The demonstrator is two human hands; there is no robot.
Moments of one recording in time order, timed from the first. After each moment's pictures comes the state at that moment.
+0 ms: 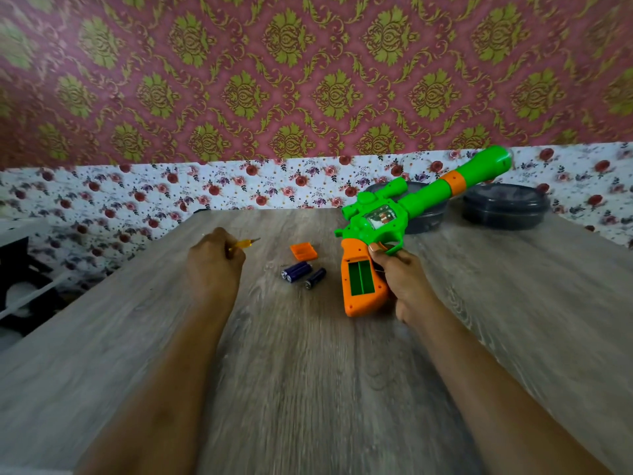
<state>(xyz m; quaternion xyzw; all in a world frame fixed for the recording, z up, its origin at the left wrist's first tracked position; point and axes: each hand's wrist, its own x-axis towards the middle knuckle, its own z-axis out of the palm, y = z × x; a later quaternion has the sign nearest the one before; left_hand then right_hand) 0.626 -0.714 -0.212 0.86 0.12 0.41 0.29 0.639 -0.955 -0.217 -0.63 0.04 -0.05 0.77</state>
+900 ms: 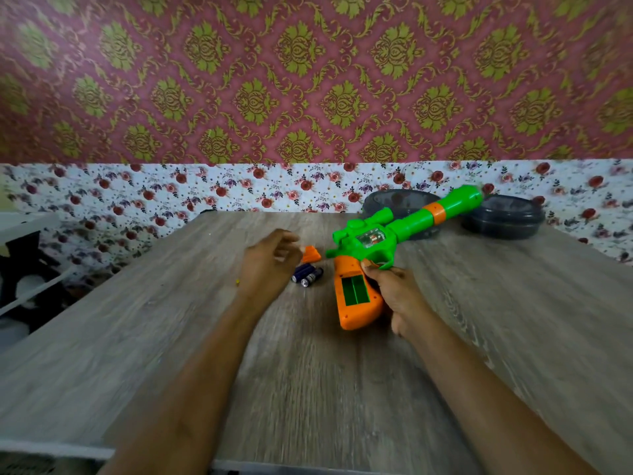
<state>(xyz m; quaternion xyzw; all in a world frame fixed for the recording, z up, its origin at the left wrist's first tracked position) 0.607 -0.763 -0.202 0.86 -0.03 0.30 0.42 0.620 -0.945 -0.218 -0.64 0.06 0.00 0.76</state>
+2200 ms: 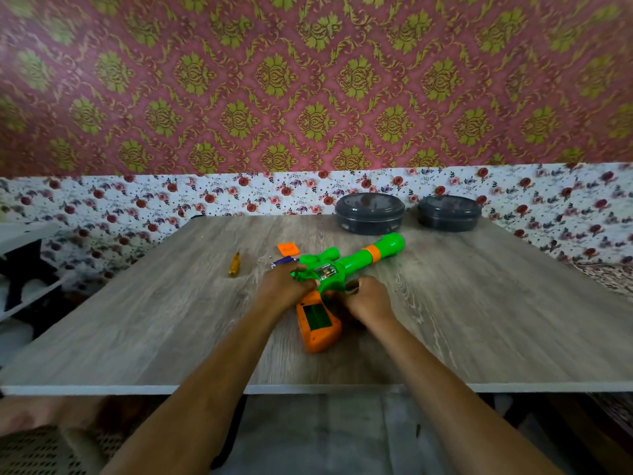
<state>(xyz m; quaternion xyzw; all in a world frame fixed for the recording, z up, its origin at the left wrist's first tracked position) 0.551 -0.813 -0.206 0.91 0.03 0.11 0.40 0.538 -0.965 -0.214 -0.90 0.03 -0.06 0.43</state>
